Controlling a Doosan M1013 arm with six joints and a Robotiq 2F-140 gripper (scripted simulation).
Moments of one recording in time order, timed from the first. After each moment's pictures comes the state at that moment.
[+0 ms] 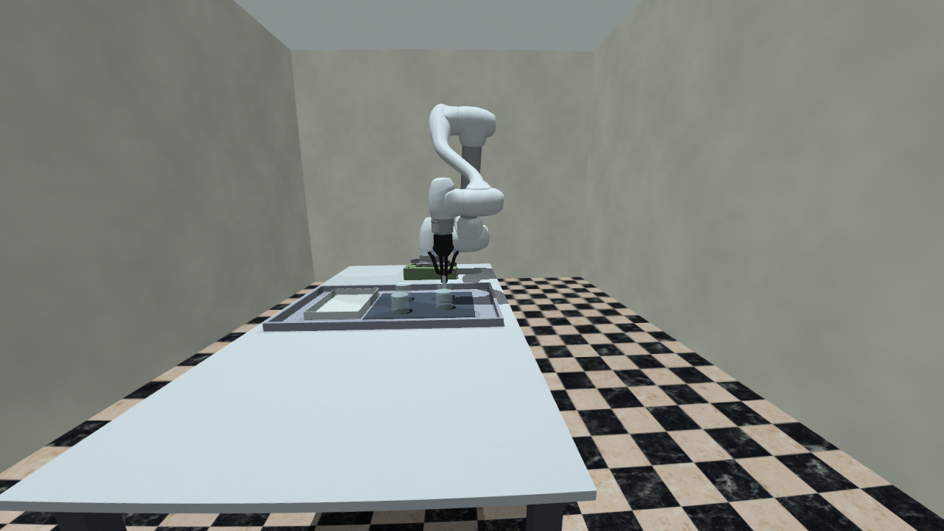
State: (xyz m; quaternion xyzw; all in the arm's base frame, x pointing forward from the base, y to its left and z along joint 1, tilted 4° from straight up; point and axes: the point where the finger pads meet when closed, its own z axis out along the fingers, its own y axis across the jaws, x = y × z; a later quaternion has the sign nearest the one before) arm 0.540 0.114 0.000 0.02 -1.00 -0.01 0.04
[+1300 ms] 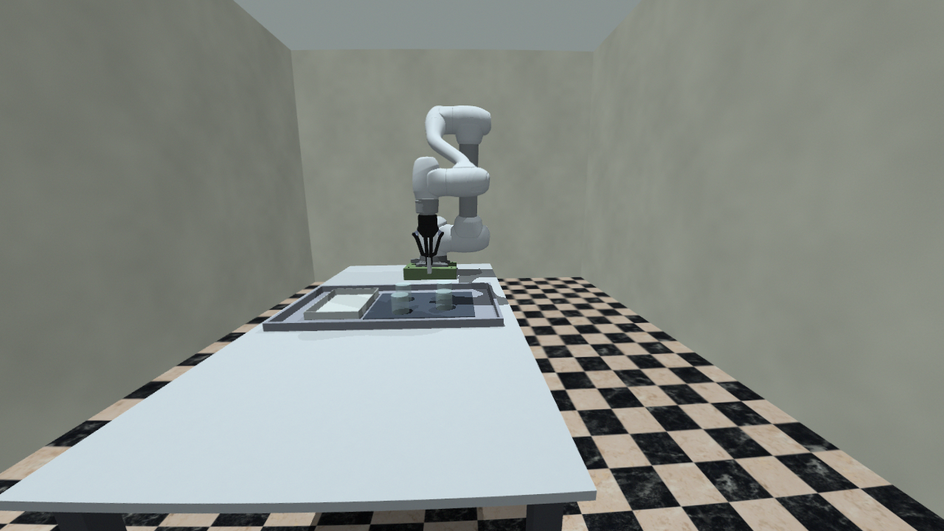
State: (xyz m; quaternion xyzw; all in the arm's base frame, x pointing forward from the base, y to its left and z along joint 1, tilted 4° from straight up) arm 0.552 0.054 0.075 0.02 -1.00 -0.01 0.04
